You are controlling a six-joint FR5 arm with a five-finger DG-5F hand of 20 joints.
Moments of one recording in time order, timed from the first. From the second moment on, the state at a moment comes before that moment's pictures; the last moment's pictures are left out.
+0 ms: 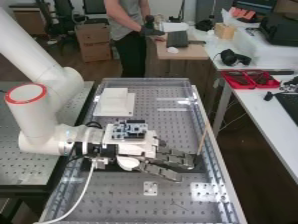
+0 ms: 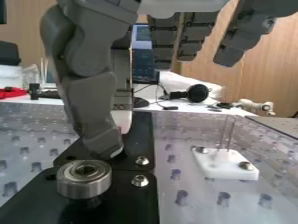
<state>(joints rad) 1.28 -2.16 -1.82 -2.40 -1.83 -0.88</state>
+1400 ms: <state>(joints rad) 1.57 -1.88 -1.90 -2.30 -1.88 -0.70</state>
